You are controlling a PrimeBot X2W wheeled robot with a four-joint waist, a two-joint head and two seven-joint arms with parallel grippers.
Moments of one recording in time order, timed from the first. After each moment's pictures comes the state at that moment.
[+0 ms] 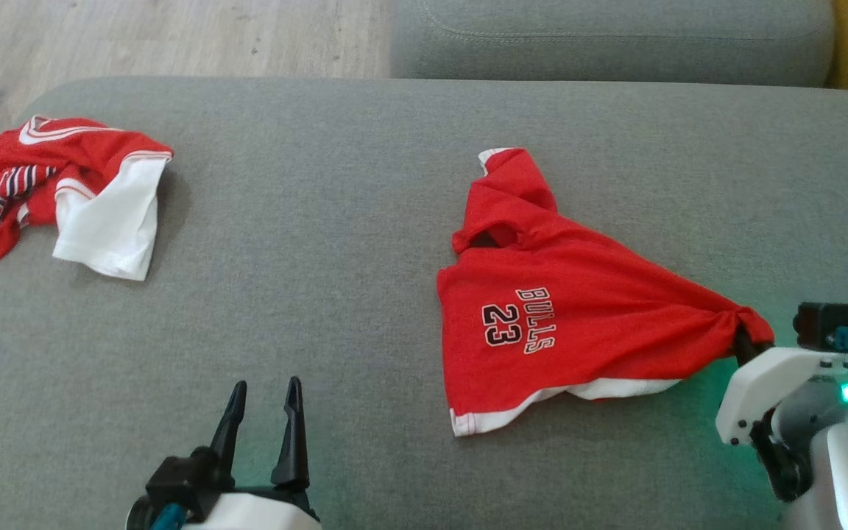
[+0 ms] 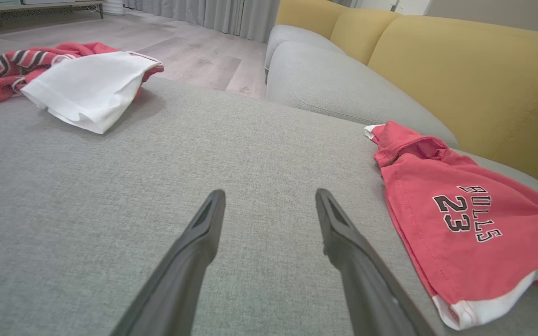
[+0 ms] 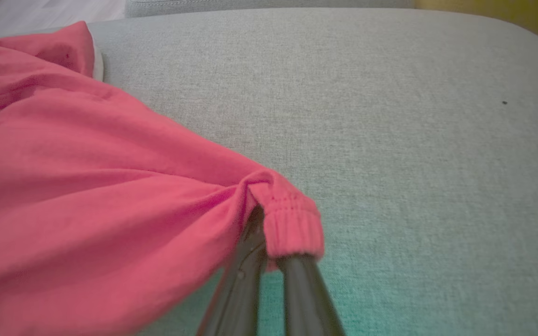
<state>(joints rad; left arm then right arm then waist) 0.02 0.19 -0.45 0.21 -0.53 0.14 -0.24 -0.16 -0.07 -0.15 0.37 0.05 0.13 0.32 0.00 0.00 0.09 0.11</state>
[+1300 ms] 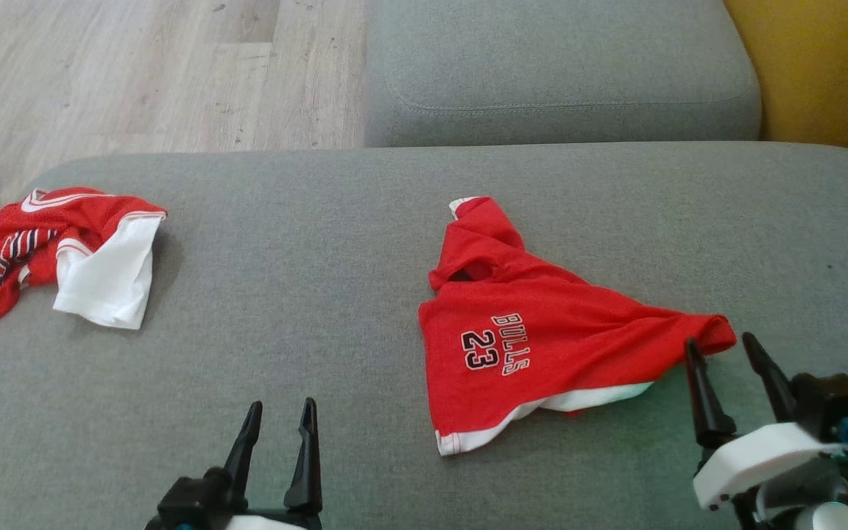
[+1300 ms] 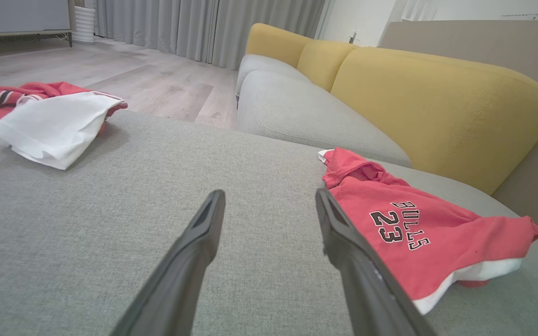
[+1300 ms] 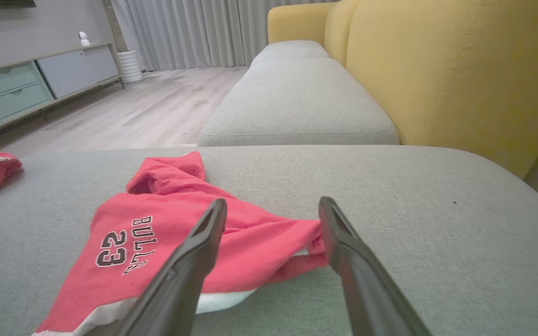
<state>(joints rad) 0.07 0.19 -0.48 0.17 -0.54 0.14 -0.23 0.11 -0.04 -0.04 0.02 0.11 0.13 0.10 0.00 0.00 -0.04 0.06</state>
